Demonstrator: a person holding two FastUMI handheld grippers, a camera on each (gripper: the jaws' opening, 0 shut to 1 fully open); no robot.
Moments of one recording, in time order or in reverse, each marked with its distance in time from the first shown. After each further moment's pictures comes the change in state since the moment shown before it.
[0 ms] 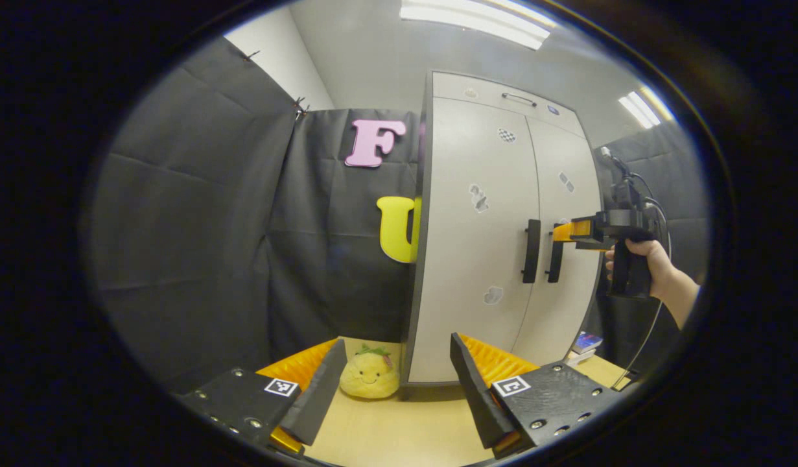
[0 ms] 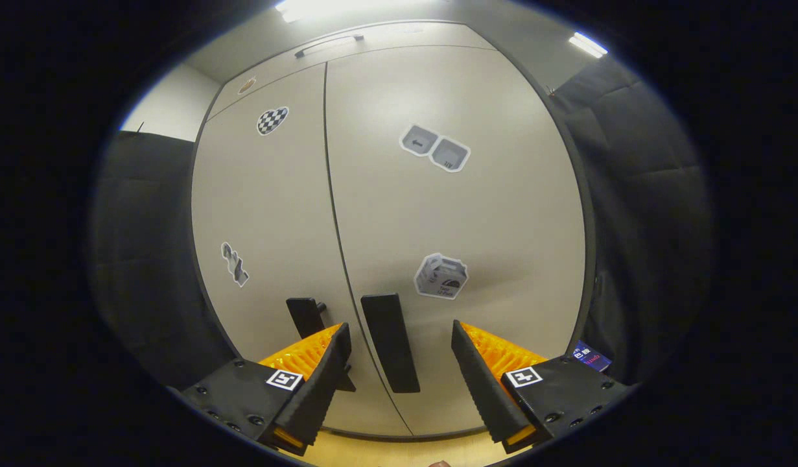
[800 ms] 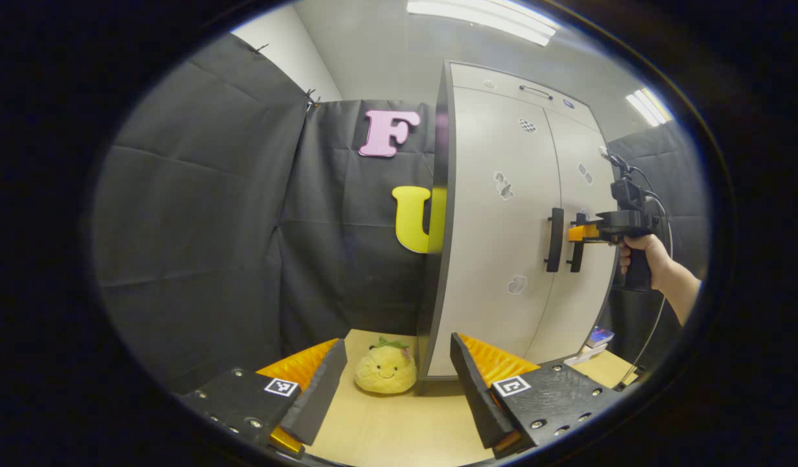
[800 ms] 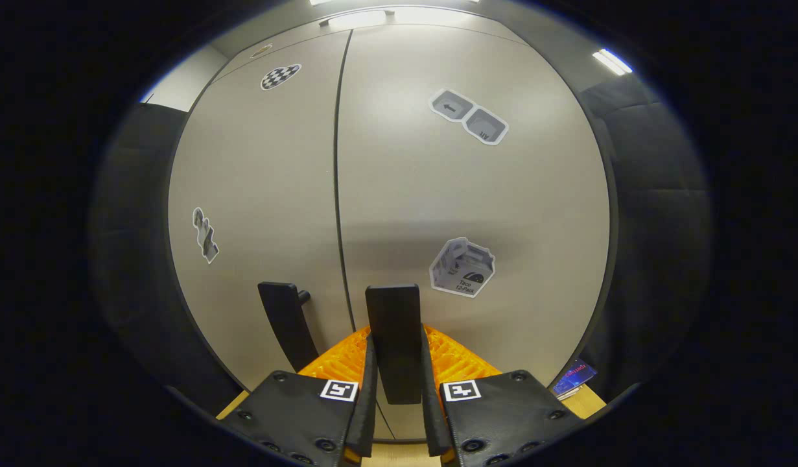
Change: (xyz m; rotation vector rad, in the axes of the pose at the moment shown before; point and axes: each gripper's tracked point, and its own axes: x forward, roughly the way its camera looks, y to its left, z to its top) left arm 0.009 0.033 -0.015 -0.011 0.030 0.027; right arm 0.031 0.003 -0.014 -0.072 0.027 -0.051
